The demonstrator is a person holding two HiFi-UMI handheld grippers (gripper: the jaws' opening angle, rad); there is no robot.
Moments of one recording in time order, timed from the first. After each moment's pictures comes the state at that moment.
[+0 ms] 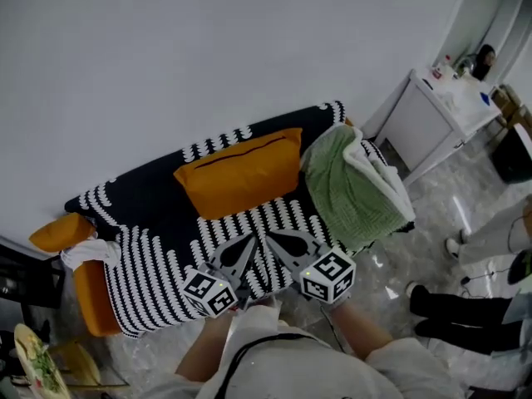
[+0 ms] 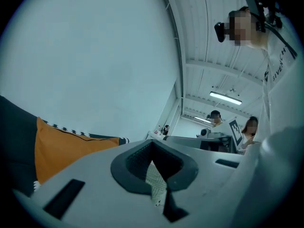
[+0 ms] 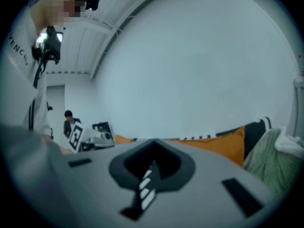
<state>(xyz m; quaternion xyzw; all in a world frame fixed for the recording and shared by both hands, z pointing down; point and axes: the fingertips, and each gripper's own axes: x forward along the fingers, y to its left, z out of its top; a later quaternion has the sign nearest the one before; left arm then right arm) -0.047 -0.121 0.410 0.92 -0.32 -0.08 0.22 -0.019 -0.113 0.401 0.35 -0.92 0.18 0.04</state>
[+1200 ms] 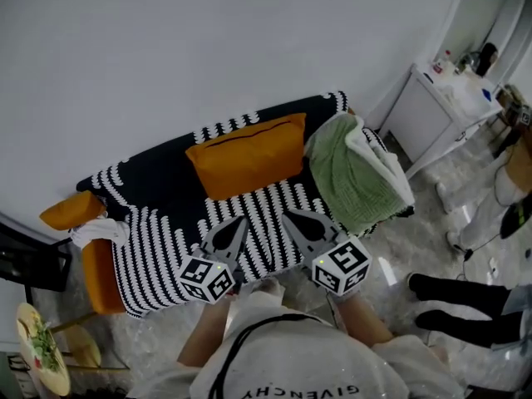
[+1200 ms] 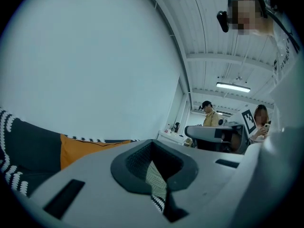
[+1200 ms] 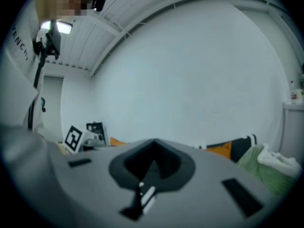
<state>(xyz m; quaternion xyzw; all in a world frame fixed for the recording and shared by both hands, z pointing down) -0.083 -0.078 0.379 0.90 -0.39 -0.04 0.18 0.002 -0.060 0.340 0.41 -0.91 0.12 0.03</state>
